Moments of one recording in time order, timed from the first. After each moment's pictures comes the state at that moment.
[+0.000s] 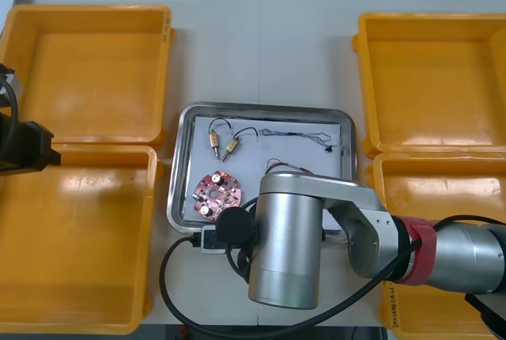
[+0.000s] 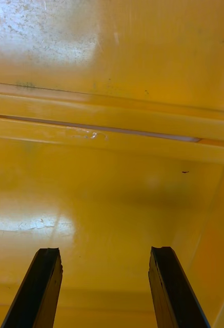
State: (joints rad) right arm -0.75 -0.43 1.14 -1.99 -0.45 1.67 1.68; left arm -0.24 0.74 0.22 -2.16 0.79 1.91 -1.09
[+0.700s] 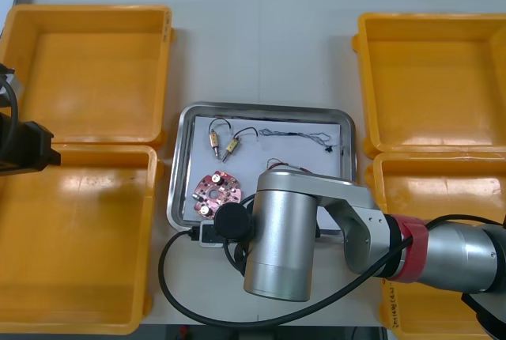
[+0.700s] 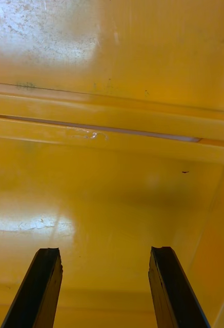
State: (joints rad) right arm -0.75 -0.41 1.14 -1.94 -0.43 1.63 1.68; left arm -0.24 0.74 0.22 -2.16 0.79 1.91 -1.09
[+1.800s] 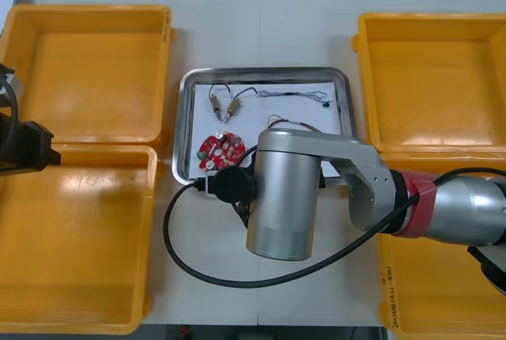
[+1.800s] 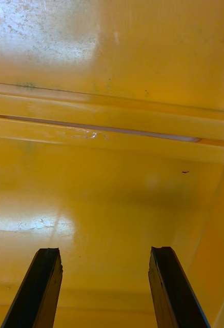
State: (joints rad) right arm -0.92 -0.47 1.14 -1.91 -0.37 1.62 1.69; left arm -0.24 0.74 0.22 -2.16 0.79 1.91 -1.09
